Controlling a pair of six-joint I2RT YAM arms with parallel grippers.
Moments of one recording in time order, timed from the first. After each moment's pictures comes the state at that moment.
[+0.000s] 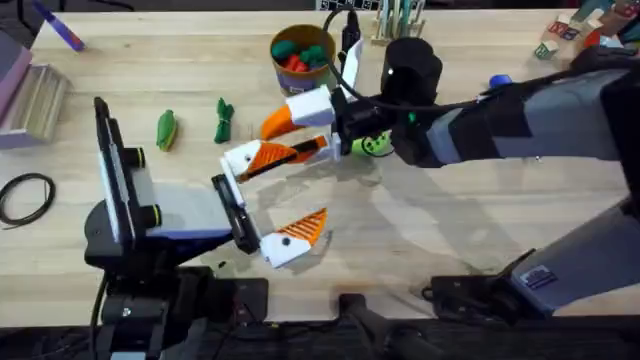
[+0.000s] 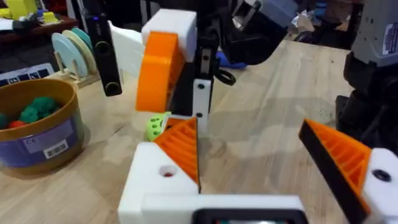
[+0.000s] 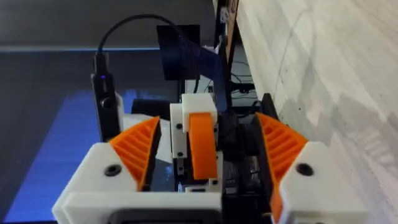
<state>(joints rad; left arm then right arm) 0.00 0.01 0.01 -0.12 1.11 0.07 0.55 1.82 0.76 0.92 -1.25 1.38</state>
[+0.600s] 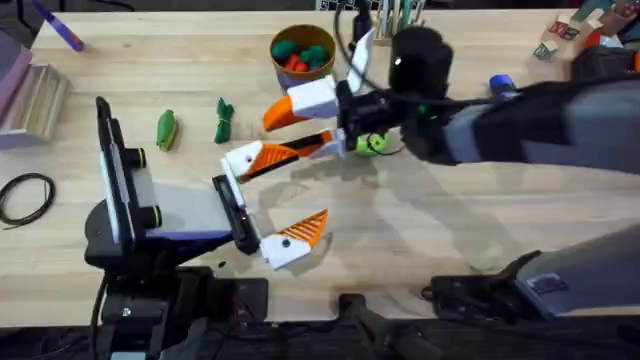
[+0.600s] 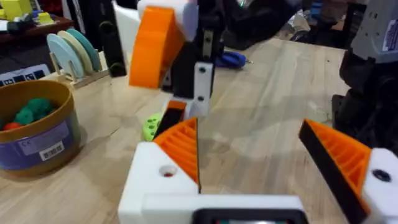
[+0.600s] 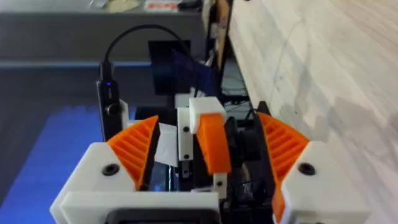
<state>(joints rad) 0.00 0.01 0.01 -0.12 1.13 0.07 0.54 1.71 0.76 0.73 -1.18 1.27</state>
